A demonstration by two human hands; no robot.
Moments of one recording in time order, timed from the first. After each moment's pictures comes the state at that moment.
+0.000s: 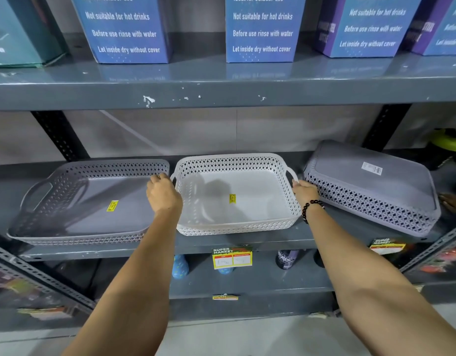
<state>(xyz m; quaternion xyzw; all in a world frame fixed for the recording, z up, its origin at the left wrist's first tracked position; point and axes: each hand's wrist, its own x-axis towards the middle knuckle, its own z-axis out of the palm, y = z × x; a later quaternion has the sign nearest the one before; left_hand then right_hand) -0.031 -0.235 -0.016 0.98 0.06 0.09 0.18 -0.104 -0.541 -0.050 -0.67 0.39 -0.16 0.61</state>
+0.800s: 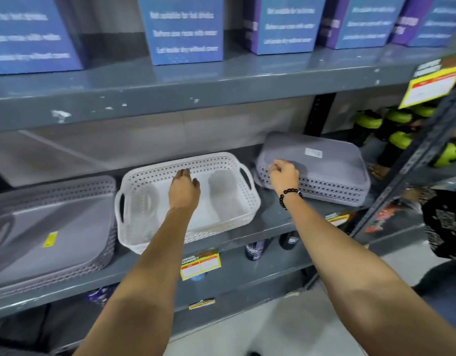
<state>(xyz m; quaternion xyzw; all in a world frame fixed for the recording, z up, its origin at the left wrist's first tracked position) -0.045 -0.362 -0.014 0.95 -0.17 0.02 0.28 -0.148 -0.566 -0.006 -0.78 0.39 -0.26 0.41</state>
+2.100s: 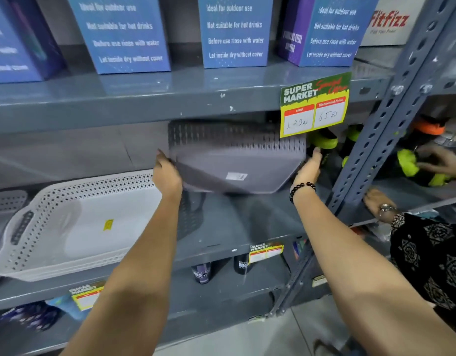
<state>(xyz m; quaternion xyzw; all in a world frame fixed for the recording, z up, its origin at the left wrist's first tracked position) -0.082 -0.575 0.022 0.71 0.14 0.05 0.69 -0.209 -0.811 0.028 -0.35 0.39 -0.39 0.76</state>
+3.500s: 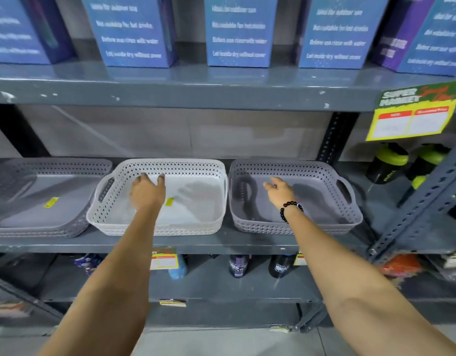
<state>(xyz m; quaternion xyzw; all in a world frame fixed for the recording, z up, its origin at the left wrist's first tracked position) -0.073 -0.371 -0.016 0.94 0.12 0.09 0.31 -0.154 -0.662 -0.018 -0.86 0.25 -0.05 0.44</state>
